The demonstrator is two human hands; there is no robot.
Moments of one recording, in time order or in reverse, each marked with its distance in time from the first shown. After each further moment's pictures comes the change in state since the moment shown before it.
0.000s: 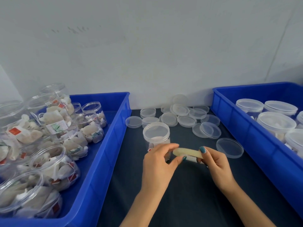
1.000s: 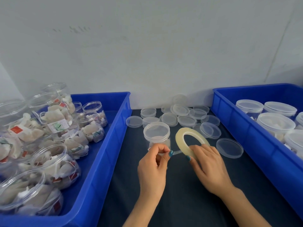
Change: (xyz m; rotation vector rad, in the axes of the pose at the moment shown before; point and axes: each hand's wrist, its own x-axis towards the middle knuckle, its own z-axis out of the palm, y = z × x) left_hand -0.016 0.001 -0.008 -0.110 0.112 -0.126; right_hand 0.000 0.002 0.006 -0.840 -0.030 -0.289
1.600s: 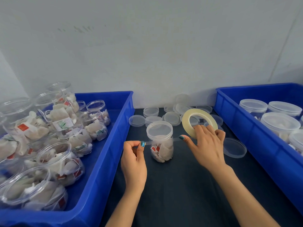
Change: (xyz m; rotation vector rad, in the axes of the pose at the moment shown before) left_hand 0.023 -0.036 -0.025 -0.003 0.317 -0.202; right_hand 0.055 -0.006 0.007 -0.243 0.077 0.234
